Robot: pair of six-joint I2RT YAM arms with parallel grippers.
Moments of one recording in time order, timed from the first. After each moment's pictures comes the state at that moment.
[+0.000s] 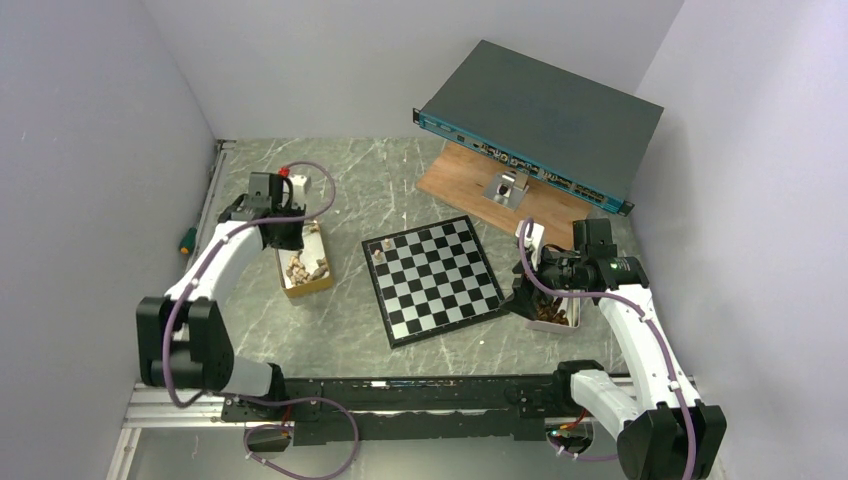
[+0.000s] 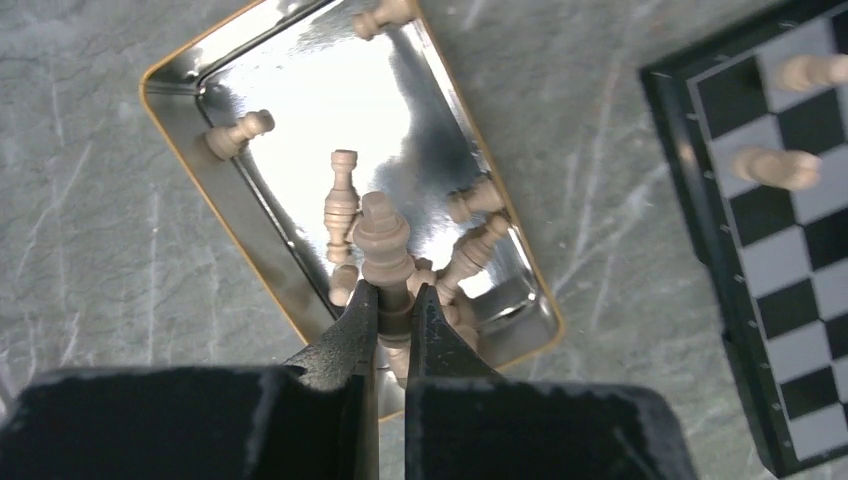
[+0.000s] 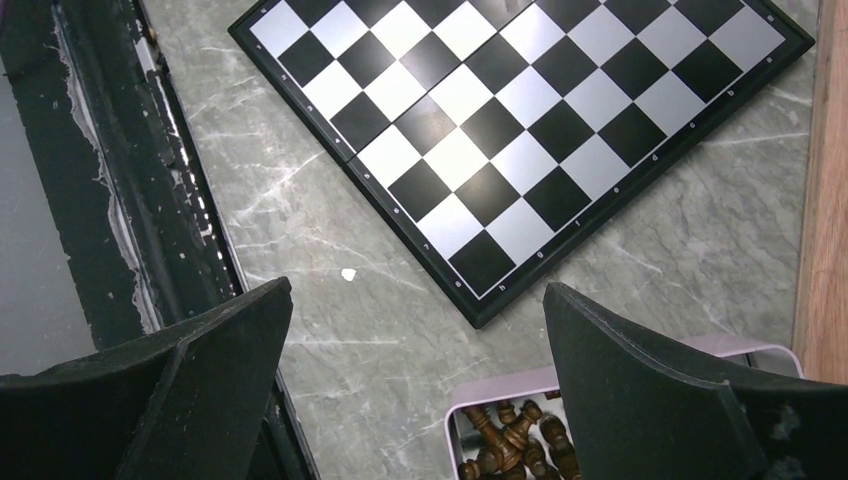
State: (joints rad) left arm -0.07 1.43 1.06 -0.61 0.05 0.07; right arm 0.05 0.95 0.81 -0.90 -0.87 -0.78
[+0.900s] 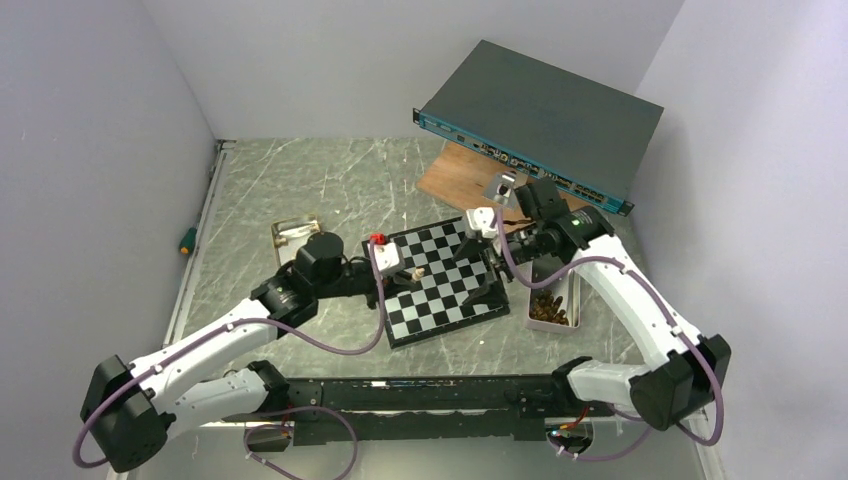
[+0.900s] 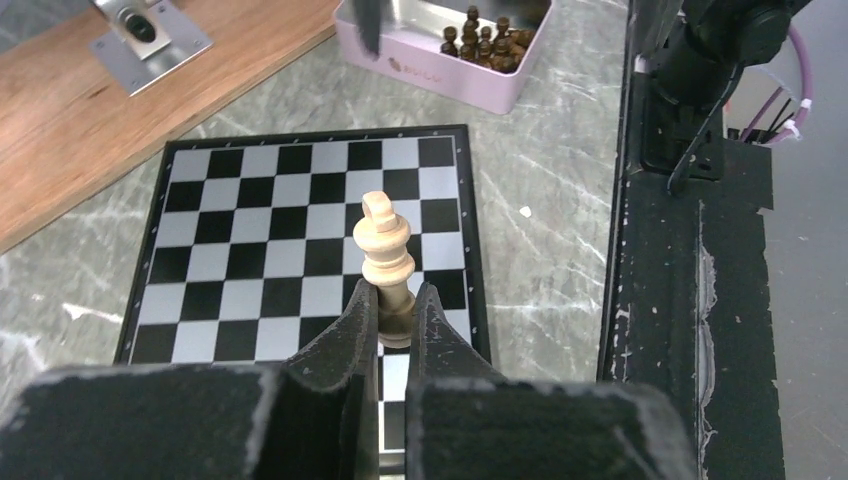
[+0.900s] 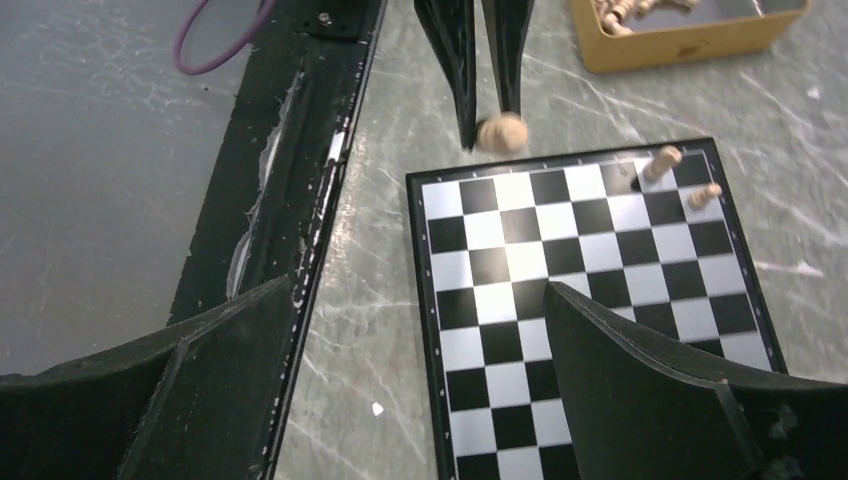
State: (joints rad) left arm -0.74 0.97 0.68 -0.01 0.53 0.19; right arm 0.42 1.21 1.18 -1.00 -1.08 -0.93
